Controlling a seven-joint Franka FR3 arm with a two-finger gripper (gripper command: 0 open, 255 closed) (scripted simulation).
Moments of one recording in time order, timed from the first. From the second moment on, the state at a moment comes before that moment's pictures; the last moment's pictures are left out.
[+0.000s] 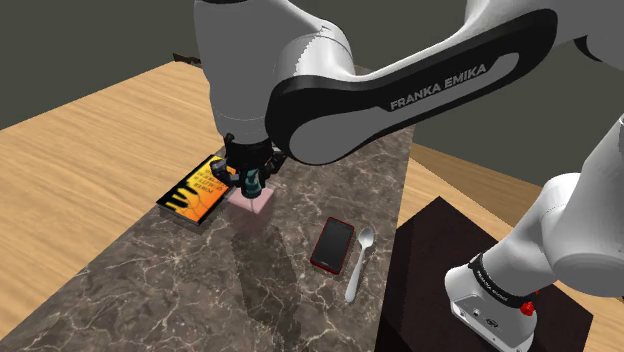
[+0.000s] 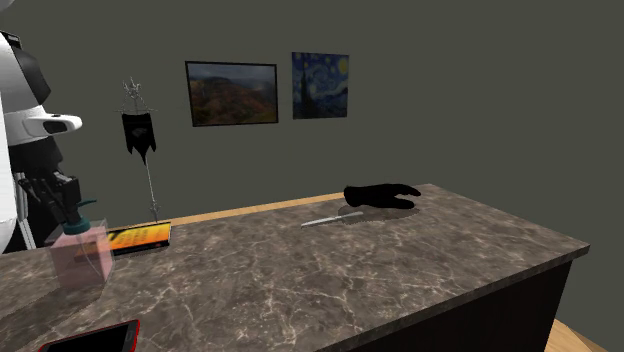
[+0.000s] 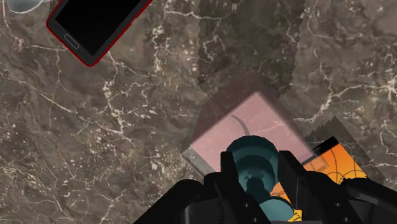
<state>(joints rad) 0.35 0.22 0.49 -1.88 -0.29 2.06 1.16</state>
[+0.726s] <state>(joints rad) 0.35 0.22 0.49 -1.88 -0.30 2.07 1.16</state>
